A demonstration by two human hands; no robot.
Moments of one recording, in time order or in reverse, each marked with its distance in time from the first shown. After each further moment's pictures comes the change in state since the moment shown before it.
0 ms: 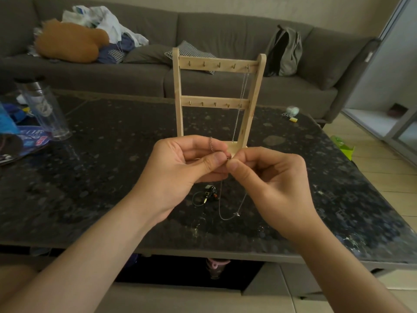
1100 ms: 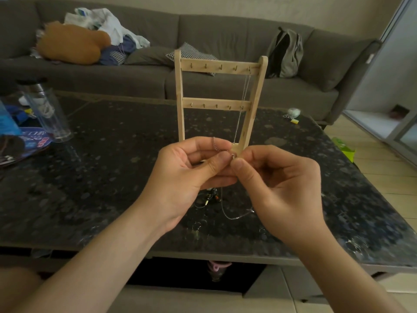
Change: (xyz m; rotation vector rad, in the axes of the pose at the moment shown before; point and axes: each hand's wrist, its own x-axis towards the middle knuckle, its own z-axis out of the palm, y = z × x) left_hand -0.007 -0.001 0.010 -0.133 0.020 -0.018; right_hand -0.007 -0.015 0.005 -0.107 0.079 -0.115
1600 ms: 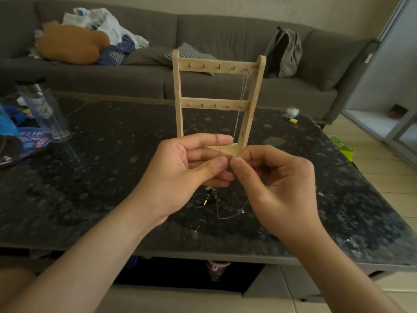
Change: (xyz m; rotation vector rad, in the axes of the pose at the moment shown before) left_hand 0.005 0.007 -0.009 0.206 -0.094 0.030; right_hand 0.003 0.007 0.001 -0.079 0.016 0.025
